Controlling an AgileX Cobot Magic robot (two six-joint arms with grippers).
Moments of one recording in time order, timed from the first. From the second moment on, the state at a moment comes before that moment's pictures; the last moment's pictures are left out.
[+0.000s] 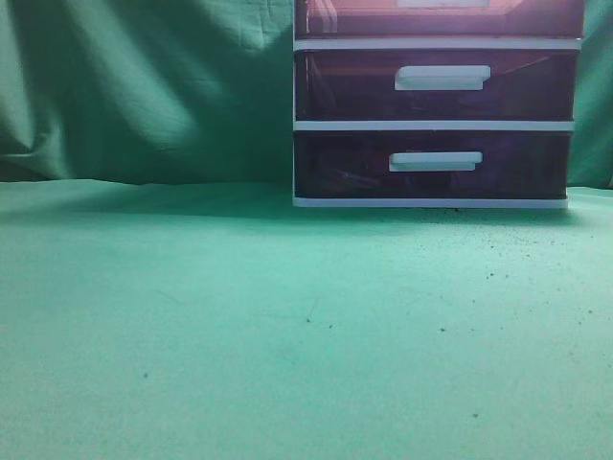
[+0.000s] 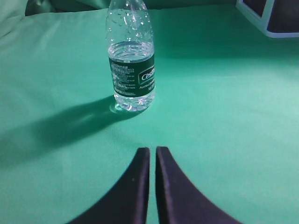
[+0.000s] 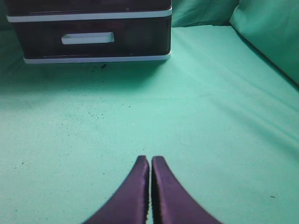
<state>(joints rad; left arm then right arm) -0.01 -0.01 0.02 -0.07 0.35 0.10 0.03 -0.01 0.03 0.08 0.39 -0.03</state>
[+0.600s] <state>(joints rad) -0.01 -0.01 0.02 -0.07 0.35 0.10 0.03 -0.01 0.03 0.08 0.39 -0.03</state>
